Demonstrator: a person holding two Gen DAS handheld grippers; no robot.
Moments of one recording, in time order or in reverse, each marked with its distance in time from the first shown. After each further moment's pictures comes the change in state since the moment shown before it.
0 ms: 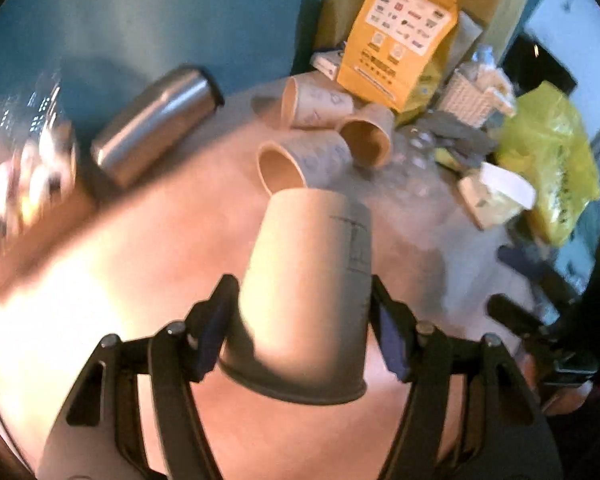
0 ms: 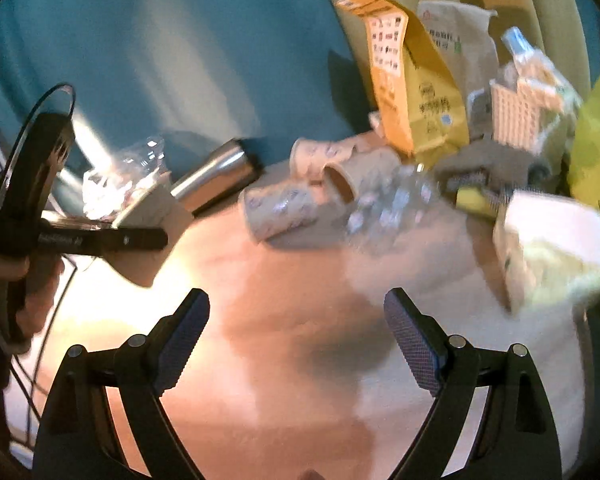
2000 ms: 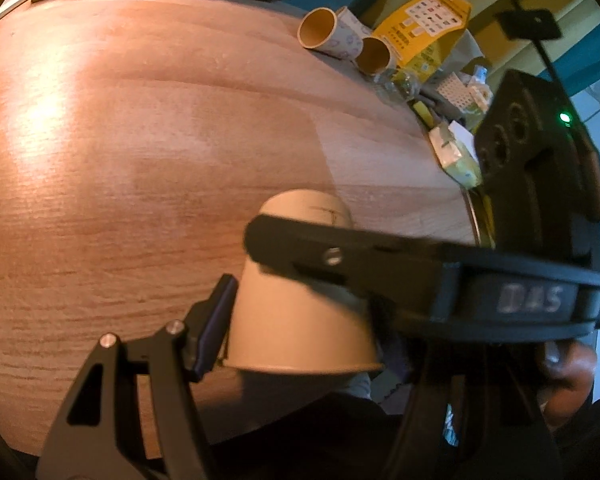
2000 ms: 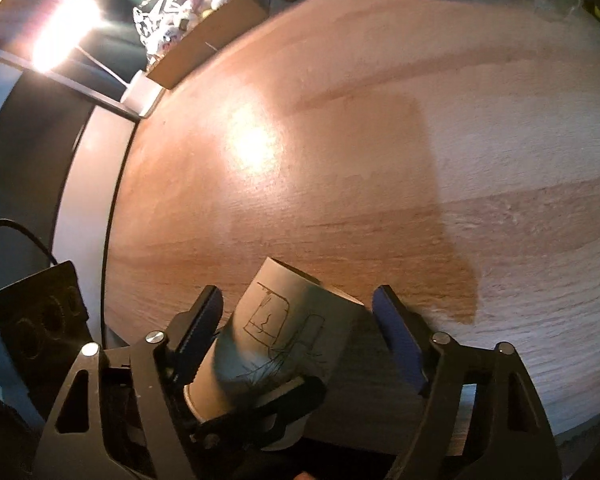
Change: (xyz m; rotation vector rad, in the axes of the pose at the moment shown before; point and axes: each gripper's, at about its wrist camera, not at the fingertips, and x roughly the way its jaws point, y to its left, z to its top) left arm -0.012 0.001 -0.229 -0.382 -0.042 -0.206; right arm 0.065 0.116 -0.104 0.062 0.592 0.230
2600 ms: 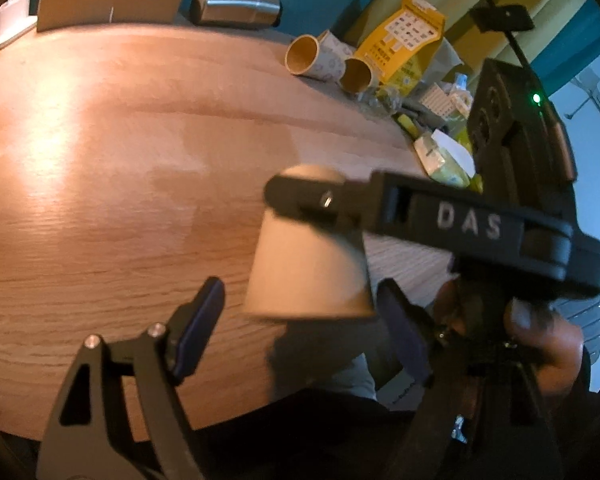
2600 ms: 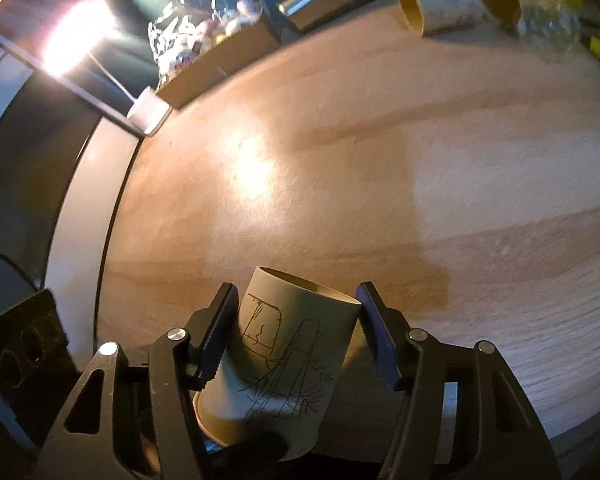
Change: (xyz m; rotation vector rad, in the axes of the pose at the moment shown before) left arm -0.036 -0.005 -0.017 0.059 -0.089 0.010; right arm -0.018 0.024 -0.004 -0.067 -0.168 -0.059
